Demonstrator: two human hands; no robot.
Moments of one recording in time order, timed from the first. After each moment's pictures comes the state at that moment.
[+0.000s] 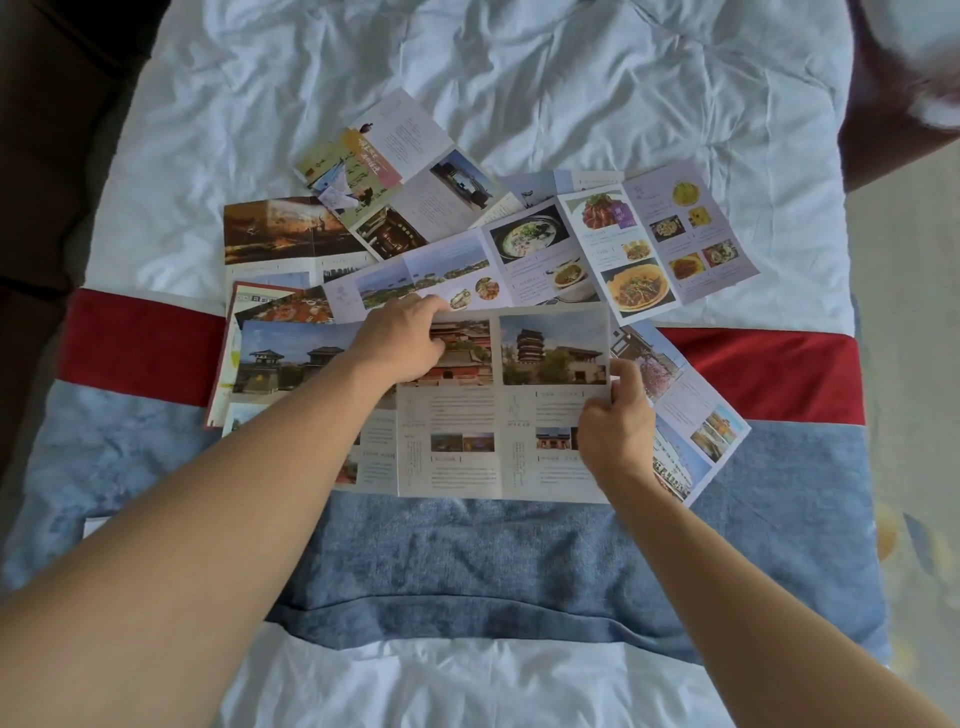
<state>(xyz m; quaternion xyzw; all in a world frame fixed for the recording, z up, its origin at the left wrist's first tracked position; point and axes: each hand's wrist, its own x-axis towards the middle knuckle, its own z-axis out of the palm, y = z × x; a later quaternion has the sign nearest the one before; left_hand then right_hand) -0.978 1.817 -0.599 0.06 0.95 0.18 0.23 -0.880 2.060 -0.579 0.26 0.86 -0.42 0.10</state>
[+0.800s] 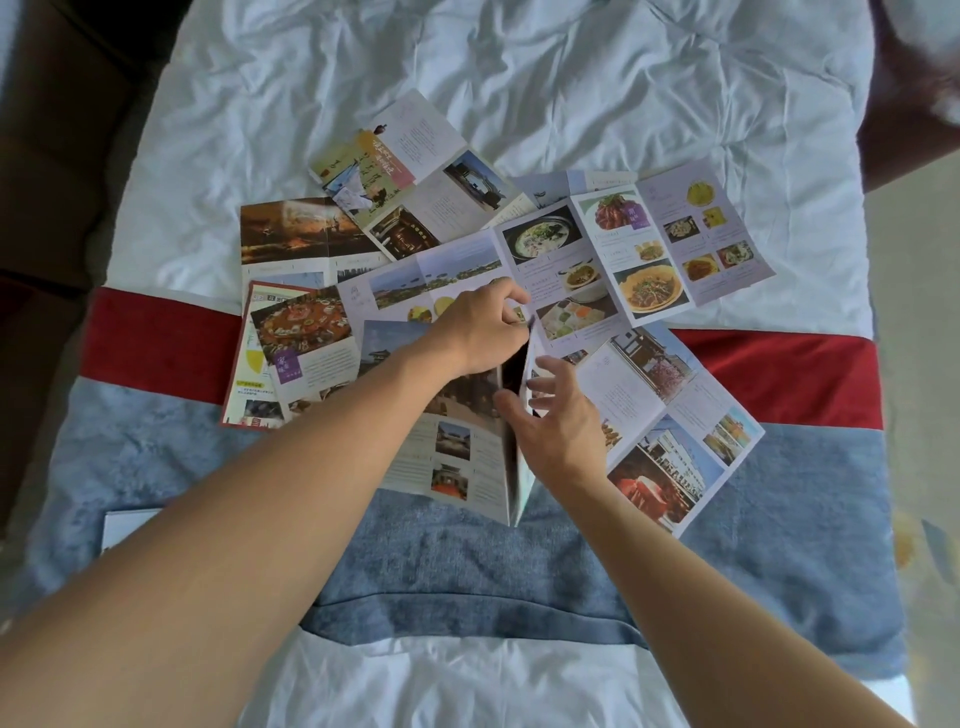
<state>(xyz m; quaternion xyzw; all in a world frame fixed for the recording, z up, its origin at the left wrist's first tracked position) -0.985 1.872 -0.561 0.02 0.88 0.38 0.29 -0.875 2.005 -0.578 0.15 0.89 -0.40 0.15</state>
